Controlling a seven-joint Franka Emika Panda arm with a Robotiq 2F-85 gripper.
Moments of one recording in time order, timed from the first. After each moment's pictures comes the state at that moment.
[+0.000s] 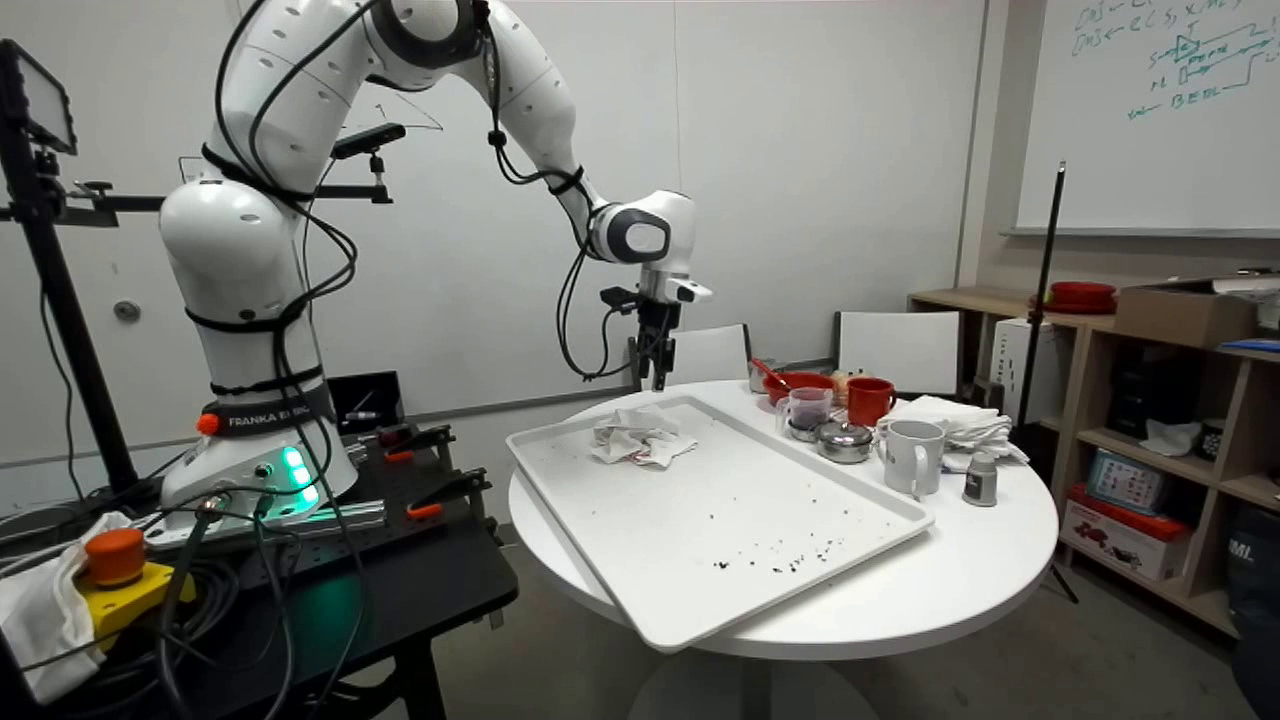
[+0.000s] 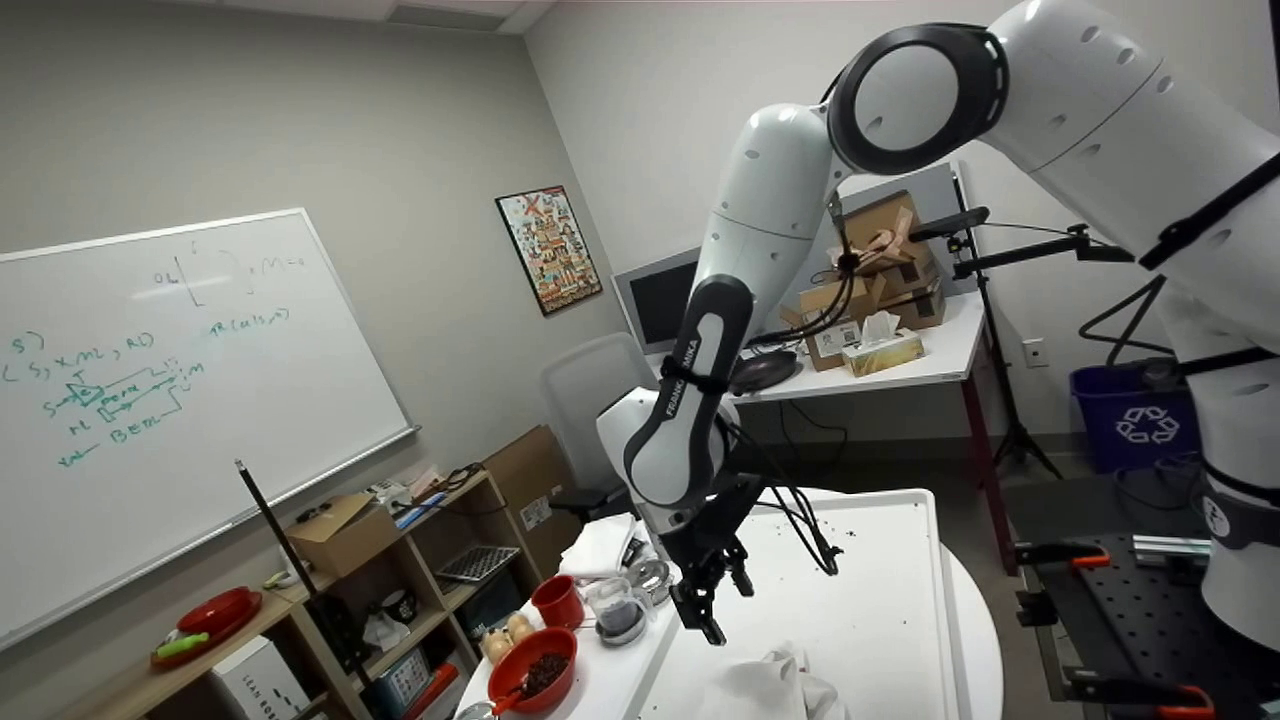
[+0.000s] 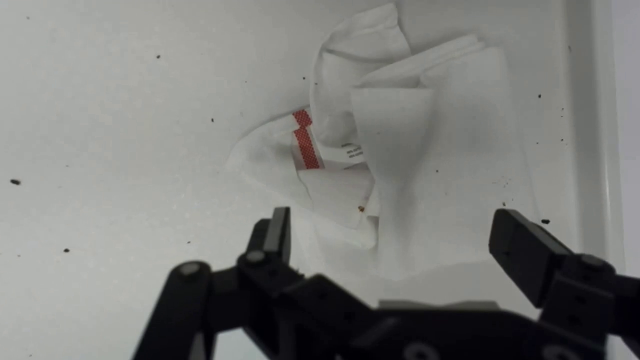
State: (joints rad) arm -0.01 0.54 -0.02 -1.96 0.07 2.35 0.19
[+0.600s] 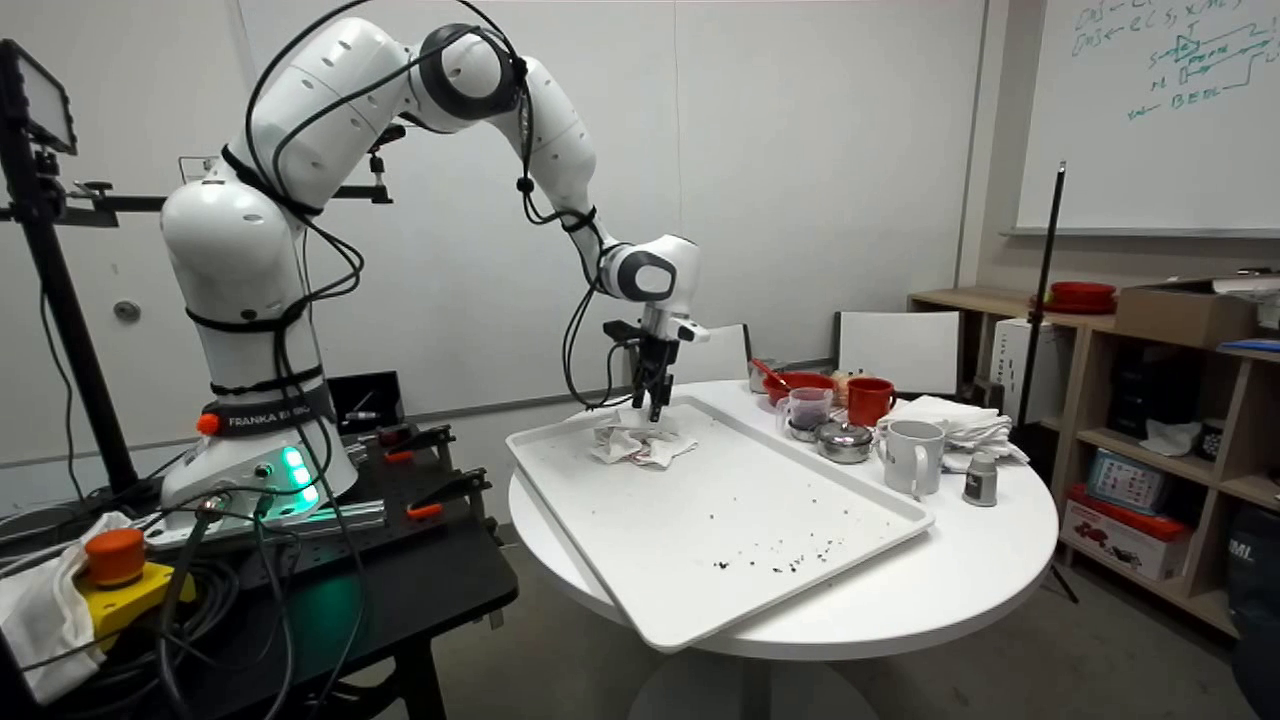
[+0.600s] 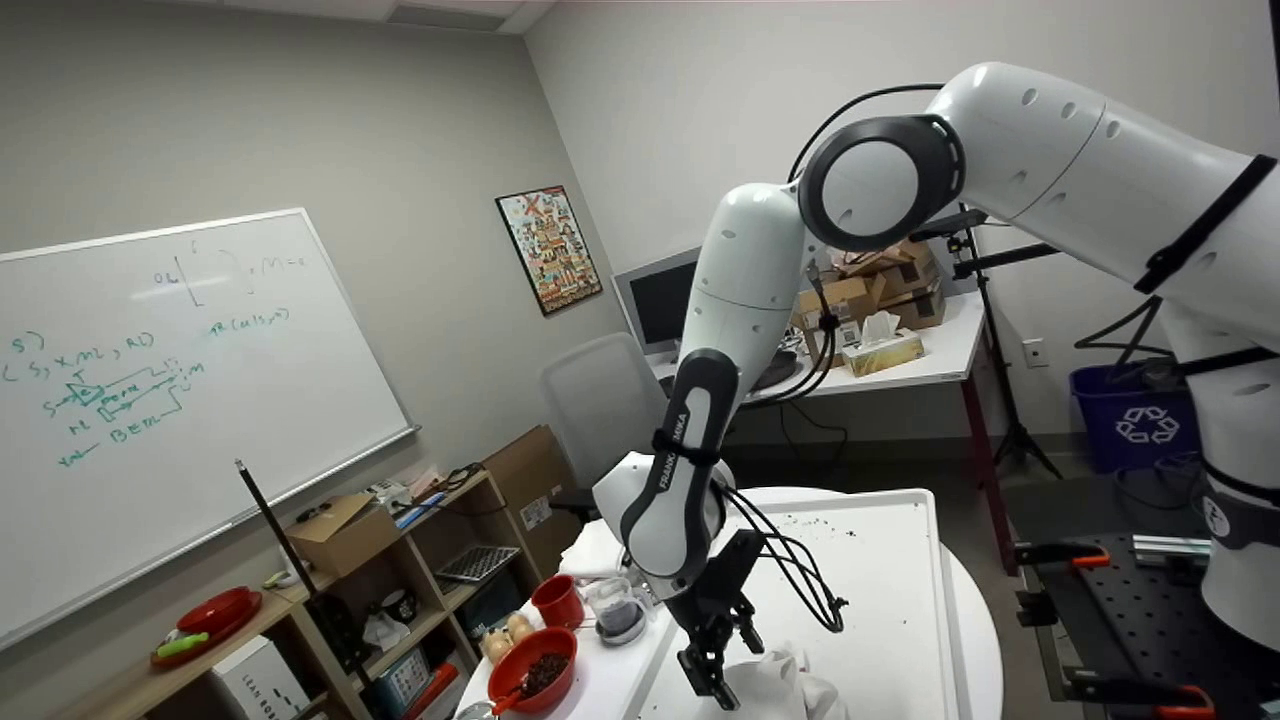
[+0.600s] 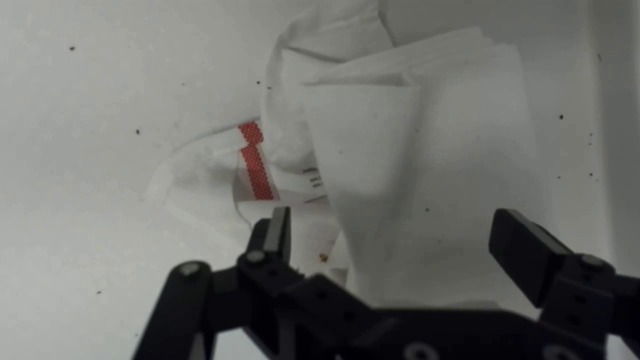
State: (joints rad) arm 0.01 0.75 0.01 -1.82 0.08 2.32 0.19
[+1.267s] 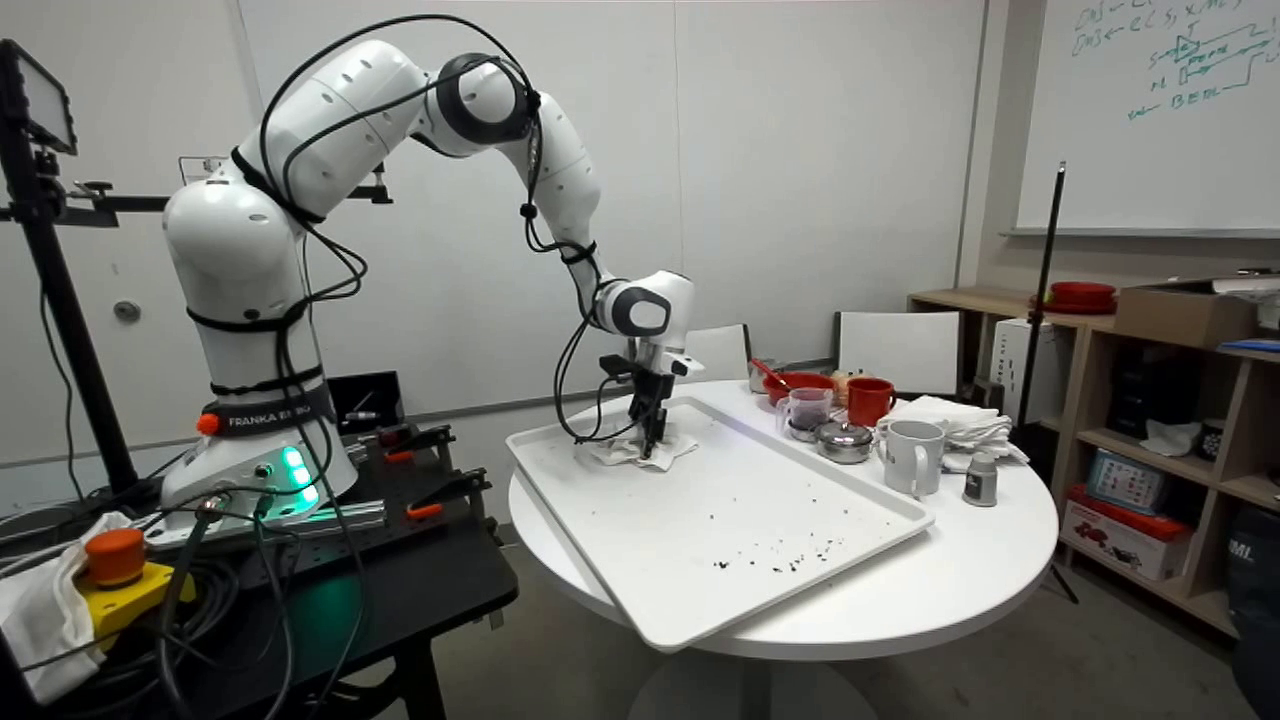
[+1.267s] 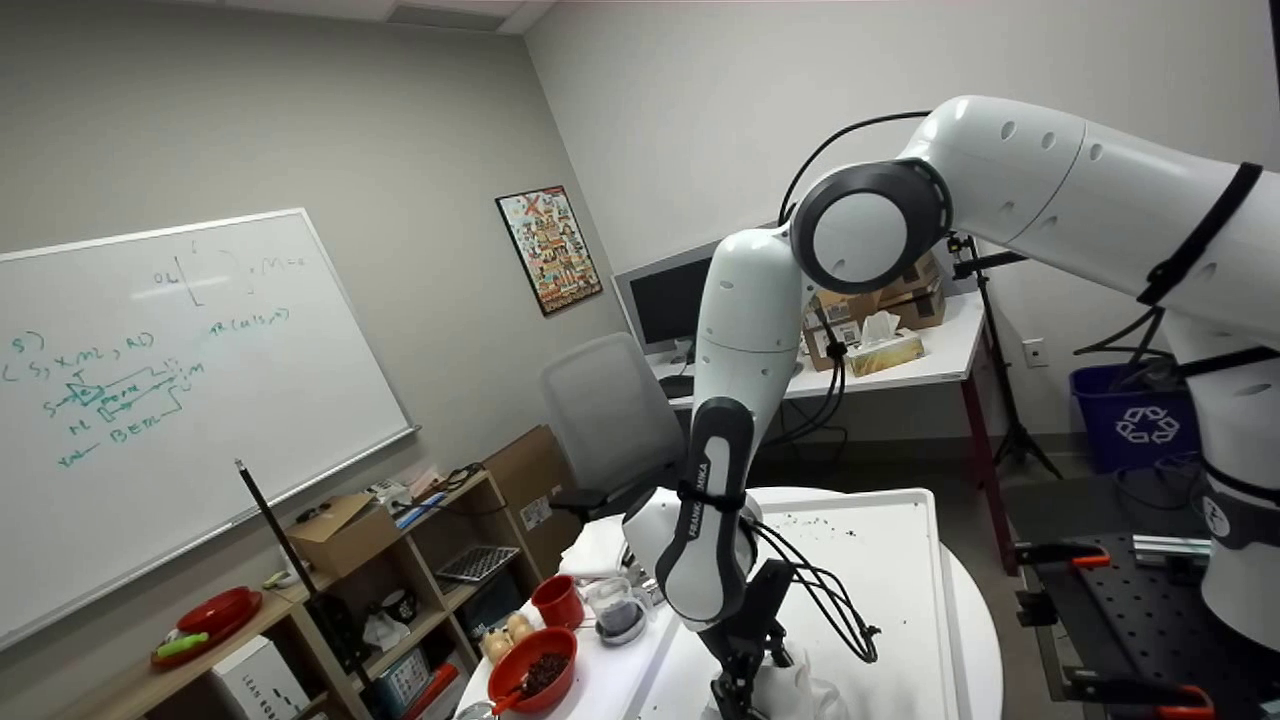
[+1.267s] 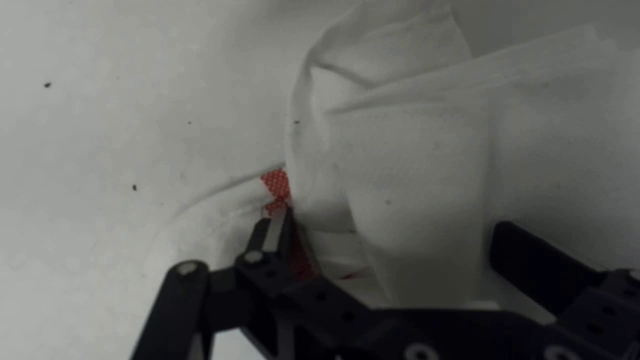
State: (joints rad) arm 0.05 0.85 -0.04 -1.84 0.07 2.41 0.25
